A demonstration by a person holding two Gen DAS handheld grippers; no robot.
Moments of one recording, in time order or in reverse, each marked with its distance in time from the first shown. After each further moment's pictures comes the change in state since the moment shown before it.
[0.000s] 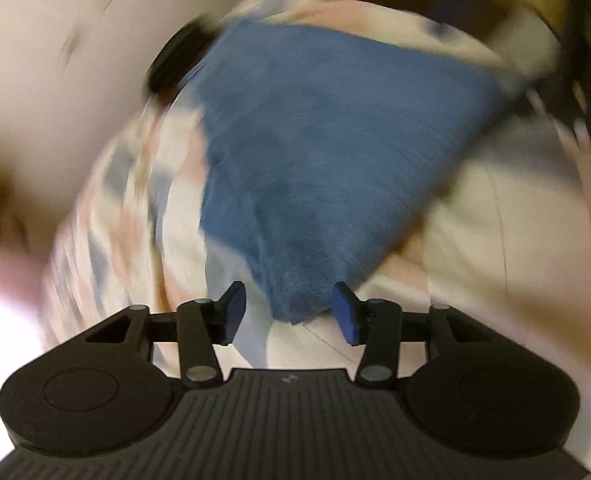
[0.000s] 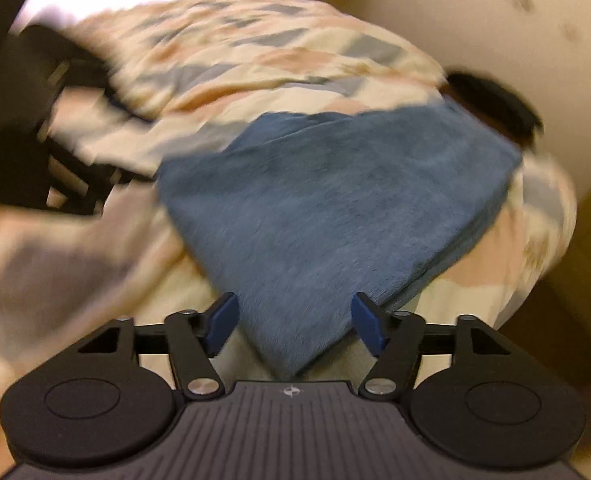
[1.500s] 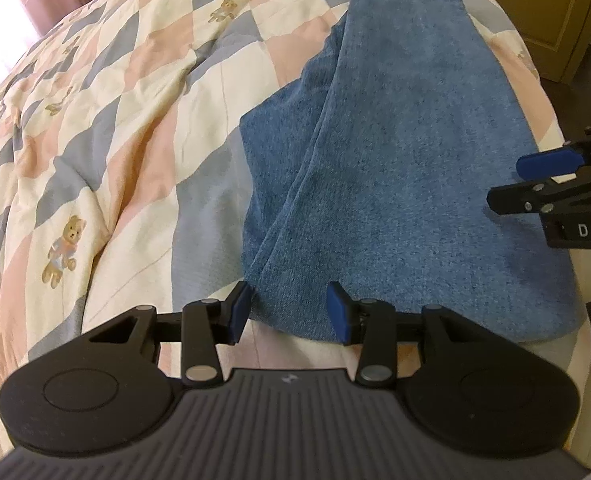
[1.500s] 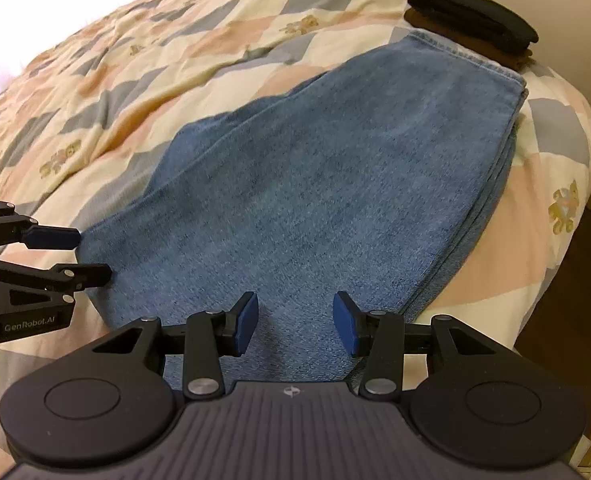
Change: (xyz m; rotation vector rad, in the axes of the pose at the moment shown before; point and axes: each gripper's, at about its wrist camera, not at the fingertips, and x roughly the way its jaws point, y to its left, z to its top) left arm 0.049 0.086 0.011 -0.990 0.323 -0.164; right arm 0.073 -0.091 0.050 0.346 0.132 0.138
